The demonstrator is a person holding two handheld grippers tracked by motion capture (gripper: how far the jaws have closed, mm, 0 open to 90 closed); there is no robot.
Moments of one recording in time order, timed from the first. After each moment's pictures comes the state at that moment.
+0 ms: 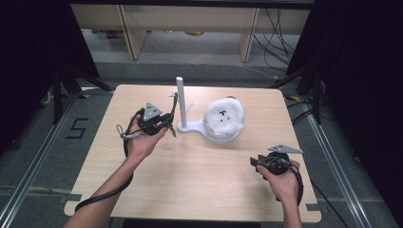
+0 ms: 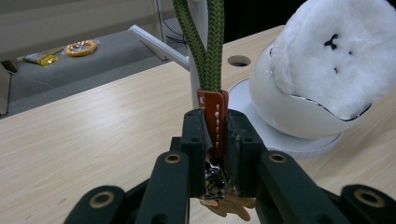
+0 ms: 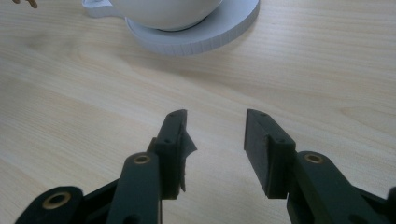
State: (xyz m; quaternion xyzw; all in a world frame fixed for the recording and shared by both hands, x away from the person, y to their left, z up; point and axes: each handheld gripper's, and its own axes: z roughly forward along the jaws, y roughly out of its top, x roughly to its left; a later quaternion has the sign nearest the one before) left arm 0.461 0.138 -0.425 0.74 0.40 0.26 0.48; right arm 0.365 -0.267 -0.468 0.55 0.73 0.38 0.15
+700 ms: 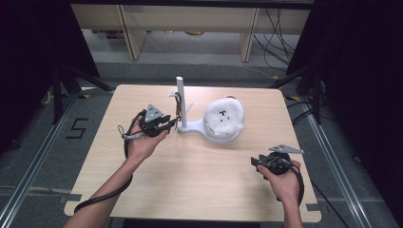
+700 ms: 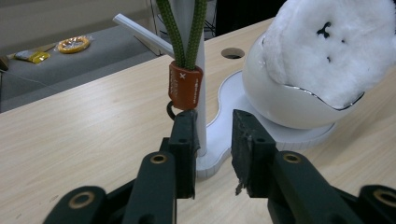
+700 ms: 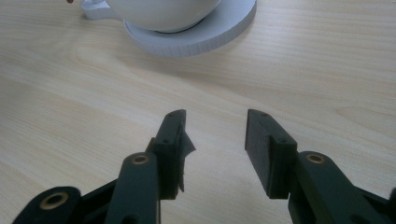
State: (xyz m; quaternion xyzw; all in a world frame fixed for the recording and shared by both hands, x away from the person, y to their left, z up) left arm 0.456 0.139 -0.428 0.75 0.39 0.25 0.47; right arm 0.365 -0.269 -0.468 0.55 0.73 0.38 0.15
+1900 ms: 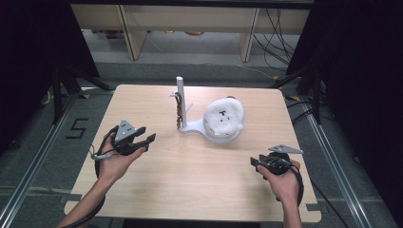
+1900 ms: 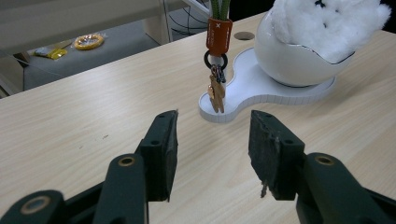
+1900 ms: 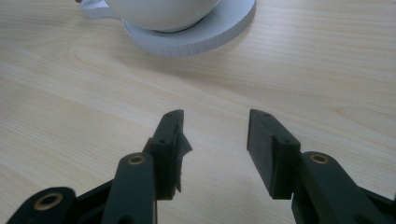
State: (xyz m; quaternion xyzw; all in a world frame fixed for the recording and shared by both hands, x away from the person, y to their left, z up) left arm 0.395 0.202 -0.433 0.74 0.40 0.27 0.47; right arm 0.366 -0.271 -0.469 0.53 0.74 0.38 0.17
